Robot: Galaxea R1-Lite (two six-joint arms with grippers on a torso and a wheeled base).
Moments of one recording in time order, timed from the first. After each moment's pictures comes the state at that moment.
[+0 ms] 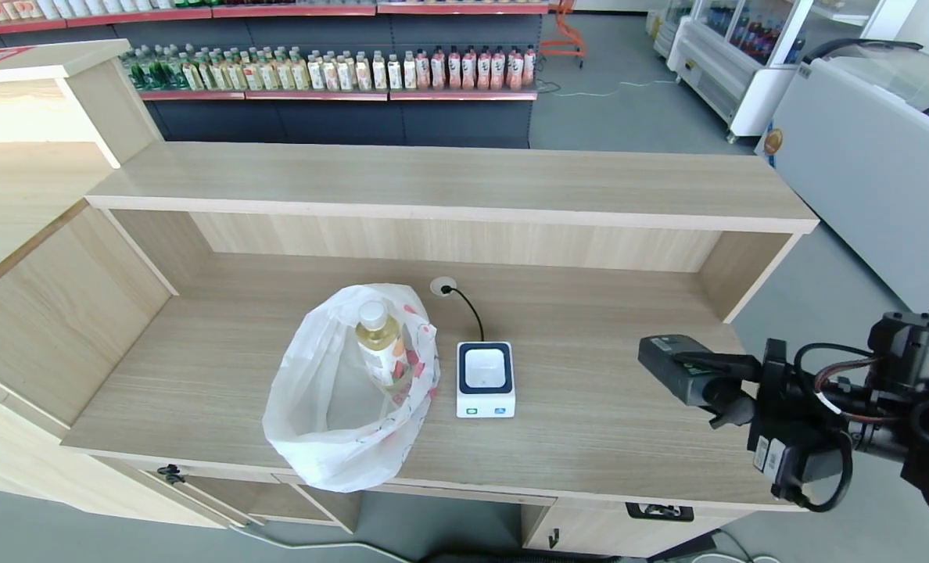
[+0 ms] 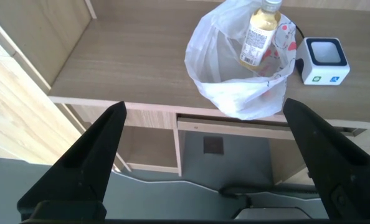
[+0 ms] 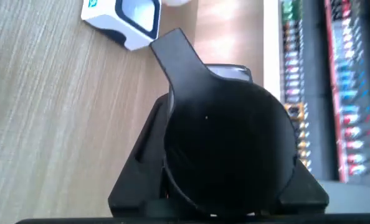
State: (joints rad) left arm 0.00 0.00 0.00 0.00 0.00 0.00; right arm -0.02 1.82 -0.42 -1.15 0.94 -1.78
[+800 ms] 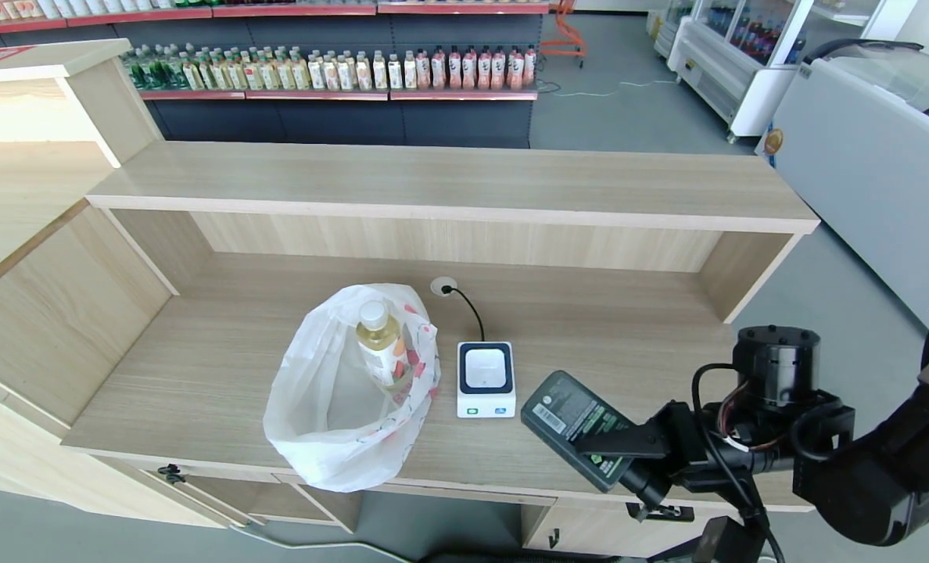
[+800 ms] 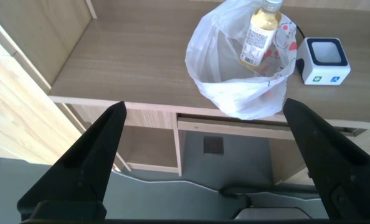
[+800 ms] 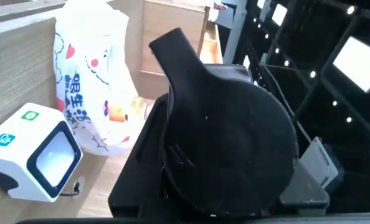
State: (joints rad) left arm 0.00 0.00 0.00 0.00 0.00 0.00; right arm 0.32 1.96 -0.50 -1.12 1.23 -2.41
